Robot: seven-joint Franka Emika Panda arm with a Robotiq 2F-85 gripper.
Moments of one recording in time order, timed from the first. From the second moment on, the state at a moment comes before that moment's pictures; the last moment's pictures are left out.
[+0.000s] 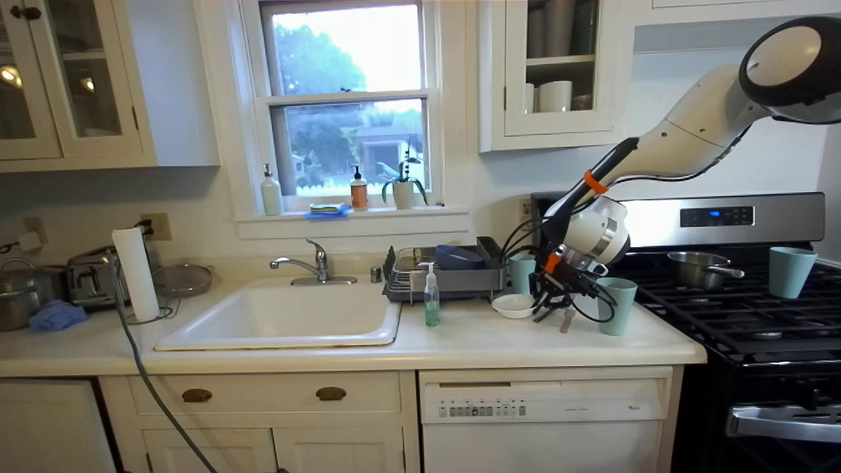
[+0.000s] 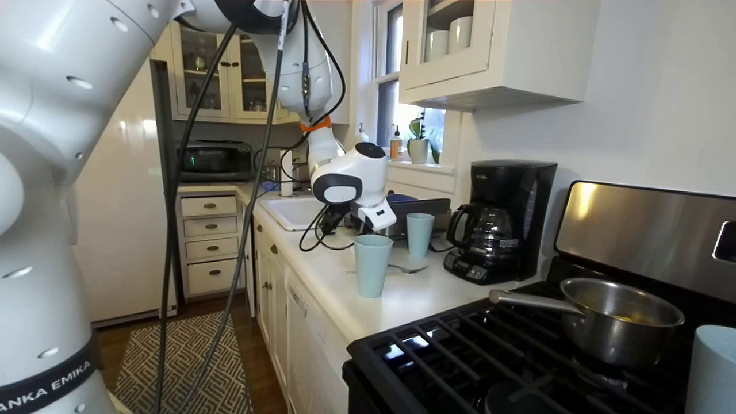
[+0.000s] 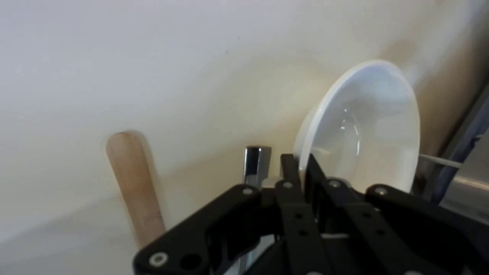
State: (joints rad) arm -0.43 0.51 0.36 -2.08 0.69 2.93 0.42
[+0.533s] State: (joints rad) arm -0.52 0.46 0.51 -2.12 0.82 2.79 0.20
